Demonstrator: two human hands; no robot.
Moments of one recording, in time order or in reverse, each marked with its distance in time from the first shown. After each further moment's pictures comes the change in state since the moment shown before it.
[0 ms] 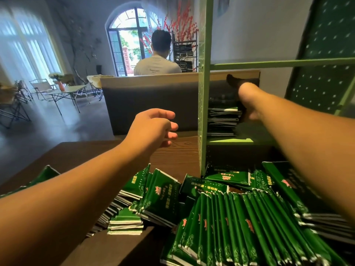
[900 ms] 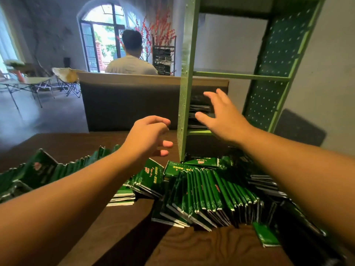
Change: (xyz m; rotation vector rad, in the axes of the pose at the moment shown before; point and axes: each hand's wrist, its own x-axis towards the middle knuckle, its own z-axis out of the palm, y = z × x) left_hand -0.070 -0.004 -0.005 -0.098 -0.165 -0.013; right_hand -0.109 0.046 0.002 -0.931 0.143 -0.642
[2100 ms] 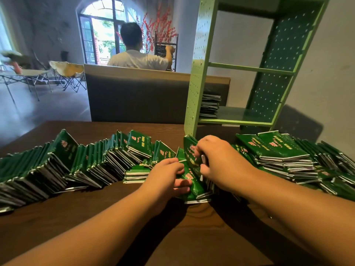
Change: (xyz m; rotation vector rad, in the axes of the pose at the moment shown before) left_hand -0.084 -0.082 -0.002 -0.368 -0.088 -0.380; right_hand -0.125 -0.071 0.050 -0.237 -0.235 -0.076
